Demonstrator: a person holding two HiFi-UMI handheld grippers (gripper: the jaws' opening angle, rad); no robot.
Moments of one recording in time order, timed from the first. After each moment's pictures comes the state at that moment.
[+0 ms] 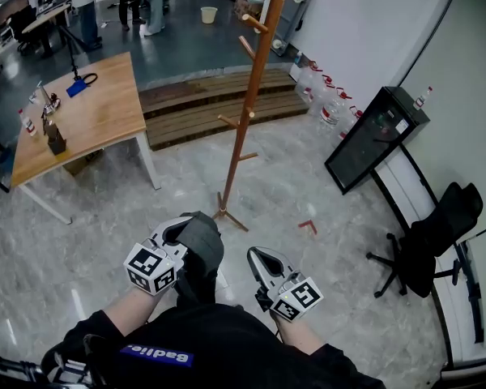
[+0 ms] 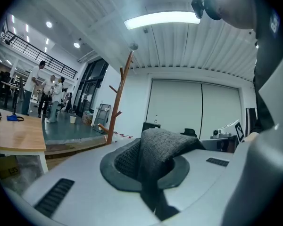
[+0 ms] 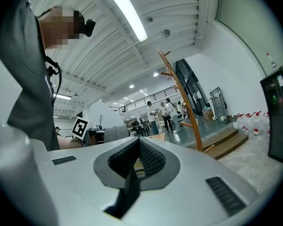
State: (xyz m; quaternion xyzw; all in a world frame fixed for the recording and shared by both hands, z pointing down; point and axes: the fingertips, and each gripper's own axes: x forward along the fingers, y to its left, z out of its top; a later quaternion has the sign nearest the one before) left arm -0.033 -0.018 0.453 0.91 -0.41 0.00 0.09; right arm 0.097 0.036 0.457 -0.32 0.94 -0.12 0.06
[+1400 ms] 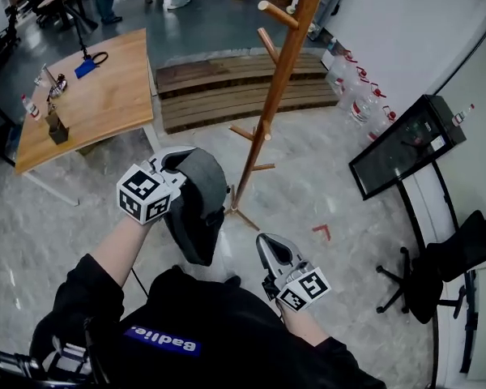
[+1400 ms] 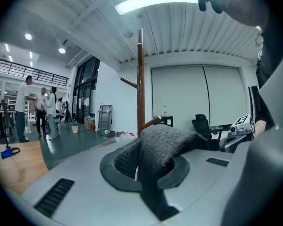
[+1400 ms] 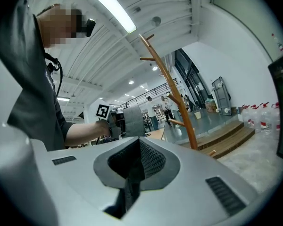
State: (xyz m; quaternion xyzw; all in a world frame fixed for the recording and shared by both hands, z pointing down) left arm -0.061 -0.275 0.426 0.91 -0.41 0.08 0.02; right arm 0.107 -0.136 0.490 -0.29 0.94 -0.16 0.04
